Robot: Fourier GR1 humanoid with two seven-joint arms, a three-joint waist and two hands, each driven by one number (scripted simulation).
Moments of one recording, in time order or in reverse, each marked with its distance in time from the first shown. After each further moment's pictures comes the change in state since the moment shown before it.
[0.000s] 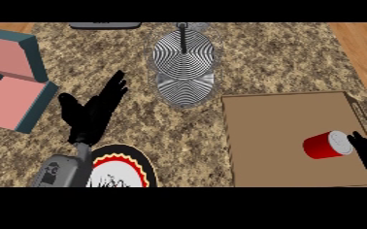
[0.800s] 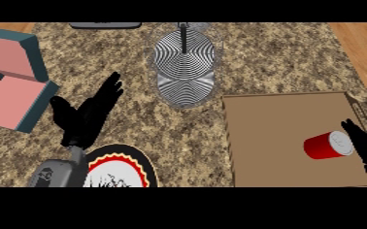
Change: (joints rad) left arm 0.034 -0.027 0.061 -0.044 -0.045 -0.069 0.025; right arm -0.169 0.101 -0.097 0.229 0.042 0.003 -0.124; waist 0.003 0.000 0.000
